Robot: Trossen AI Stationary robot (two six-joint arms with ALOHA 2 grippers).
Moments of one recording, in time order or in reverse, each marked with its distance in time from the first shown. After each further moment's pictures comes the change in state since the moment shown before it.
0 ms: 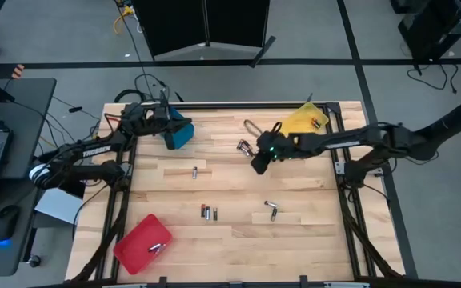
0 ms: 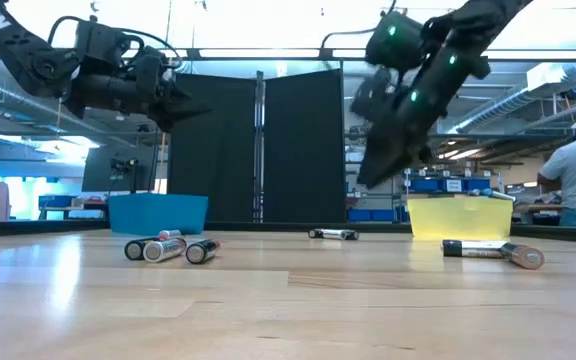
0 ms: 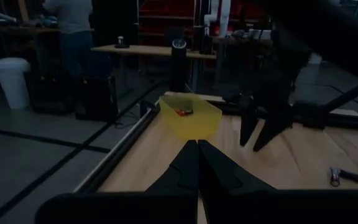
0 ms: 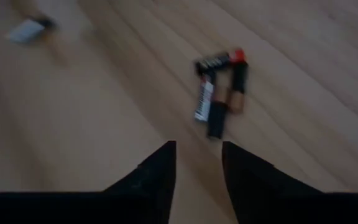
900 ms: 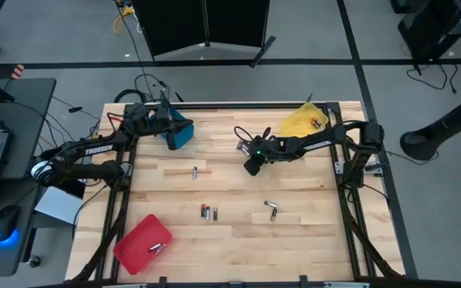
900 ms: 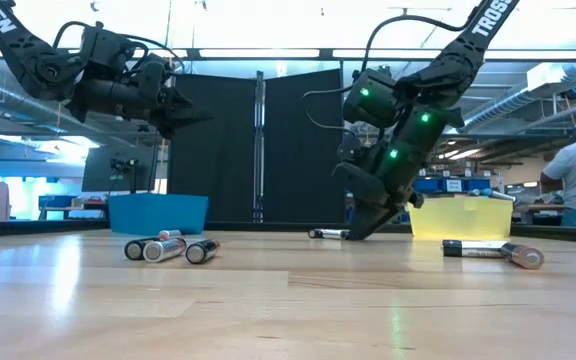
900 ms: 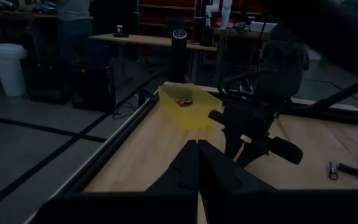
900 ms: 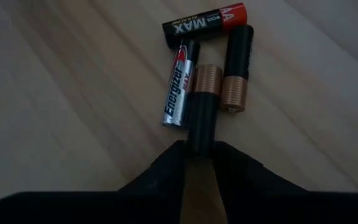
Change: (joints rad) left arm -0.001 0.032 0.000 -0.010 -0.004 -0.005; right arm -0.054 0.267 0.002 0.180 -0.004 -0.065
